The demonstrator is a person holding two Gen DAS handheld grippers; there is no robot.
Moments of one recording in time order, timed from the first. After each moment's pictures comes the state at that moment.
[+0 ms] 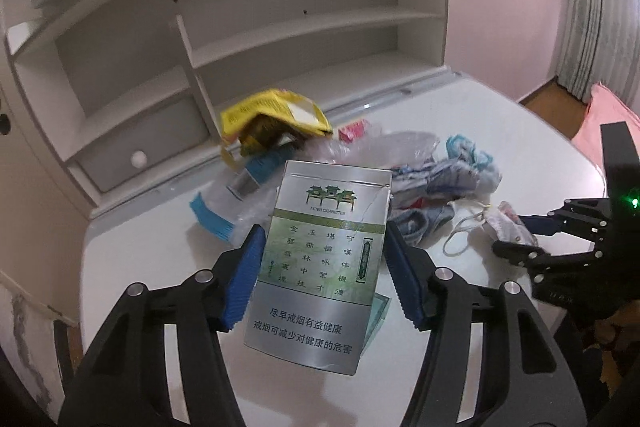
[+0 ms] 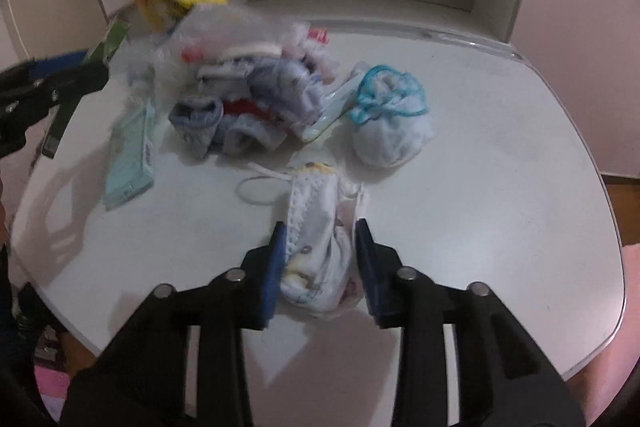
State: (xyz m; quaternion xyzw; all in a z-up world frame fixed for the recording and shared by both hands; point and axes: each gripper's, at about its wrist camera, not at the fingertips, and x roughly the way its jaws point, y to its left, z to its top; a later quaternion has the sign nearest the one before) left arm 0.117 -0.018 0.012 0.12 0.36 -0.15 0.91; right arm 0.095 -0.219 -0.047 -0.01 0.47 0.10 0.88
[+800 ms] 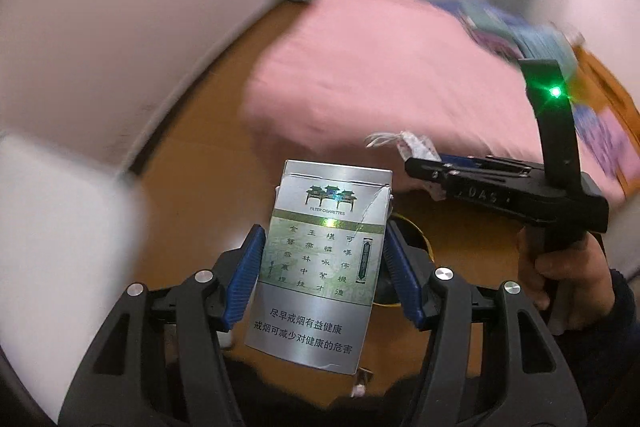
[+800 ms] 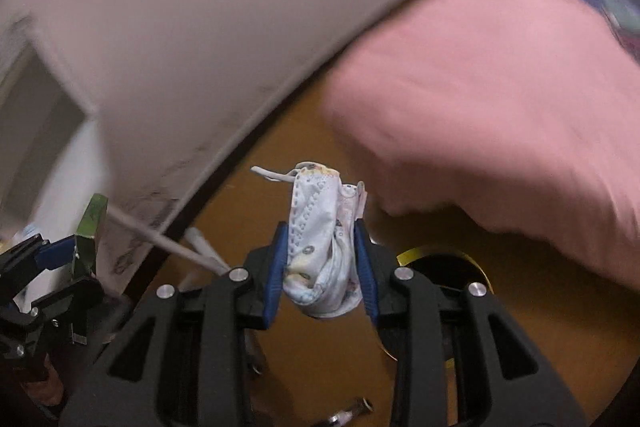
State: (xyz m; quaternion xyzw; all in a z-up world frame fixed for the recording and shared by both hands) left arm -0.025 -0.497 -0.093 0.24 0.40 -0.59 0.66; right arm -0.189 -0.634 -0.112 0.31 0.39 -0.32 0.81
